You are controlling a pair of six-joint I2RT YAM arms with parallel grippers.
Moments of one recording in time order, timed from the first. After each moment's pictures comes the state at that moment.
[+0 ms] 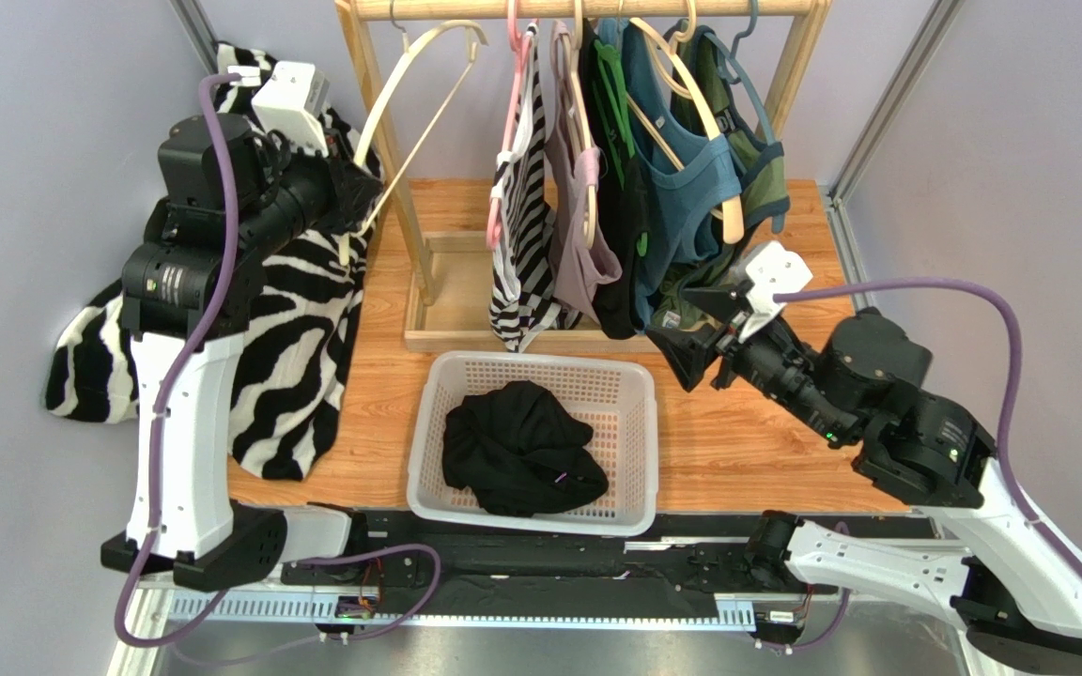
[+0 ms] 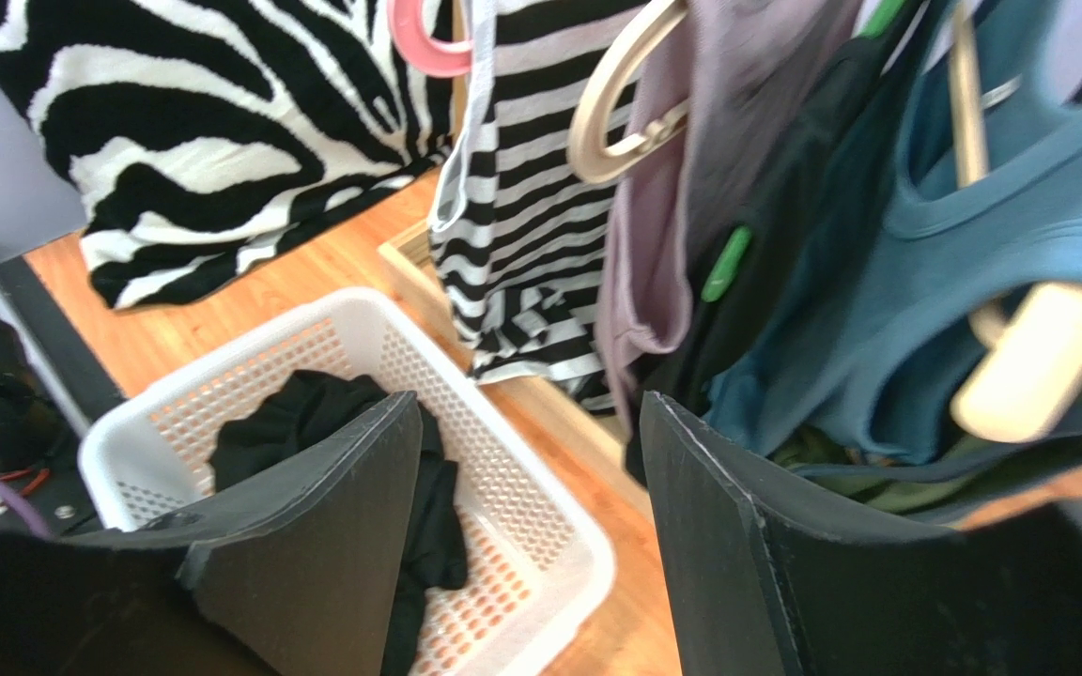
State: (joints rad) left arm -0.21 1.29 2.04 -1.00 0.18 -0.10; right arm 1.00 0.80 1.34 -0.61 0.23 -0.08
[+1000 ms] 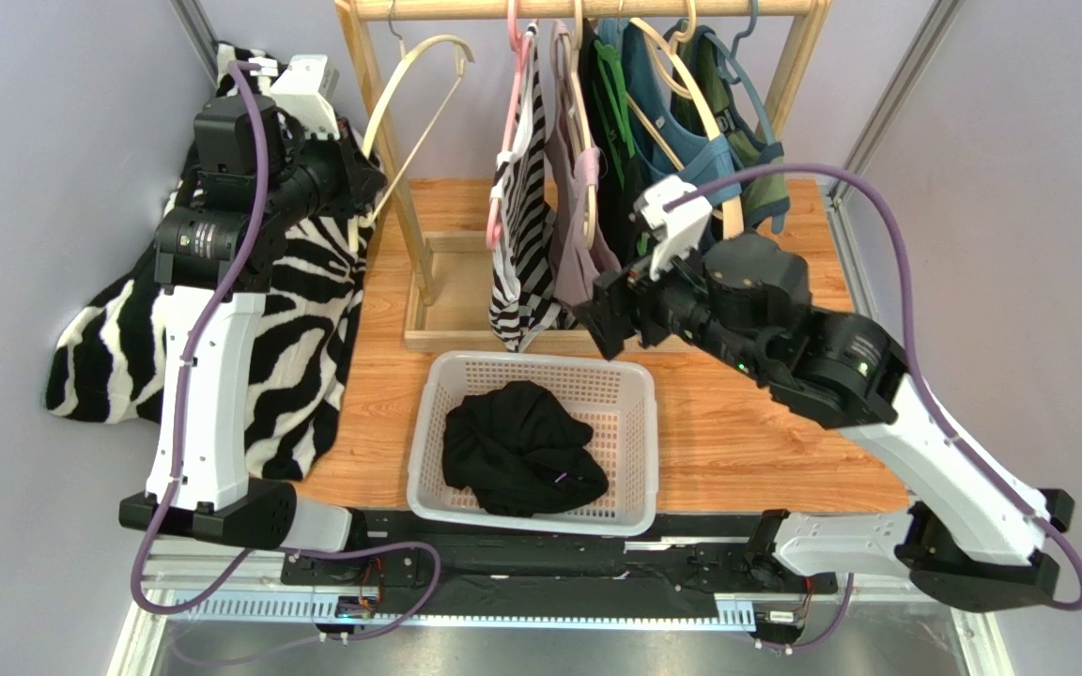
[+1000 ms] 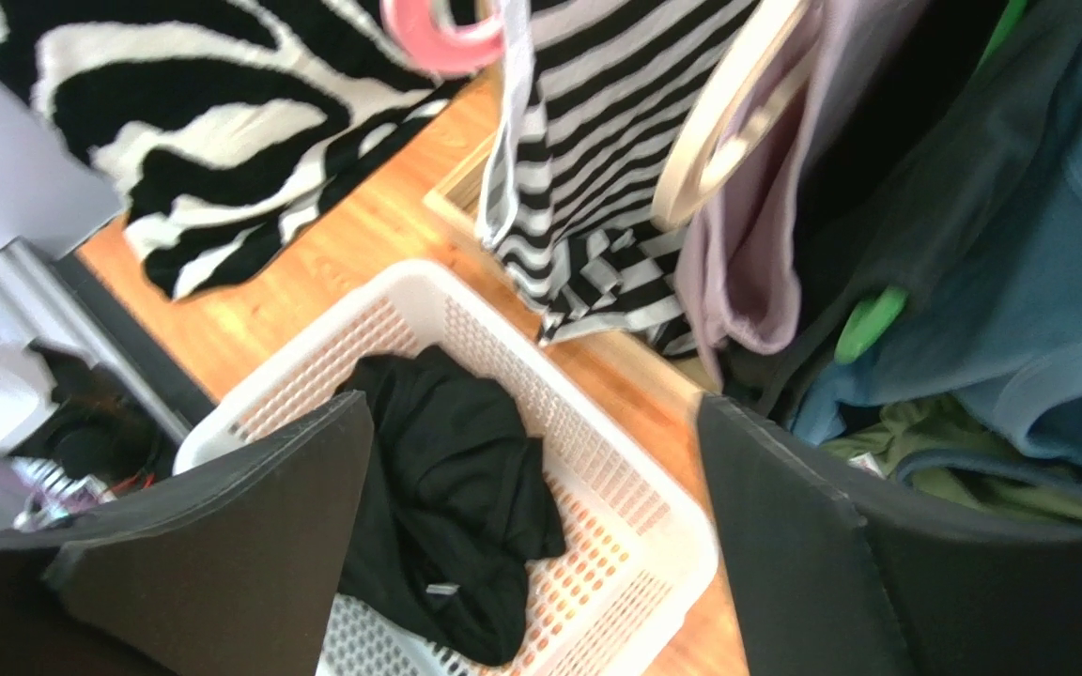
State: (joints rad) left arm -0.15 1.40 2.03 -0.97 0.19 -0.13; right arm 1.00 1.16 1.66 -0.80 0.25 0.14
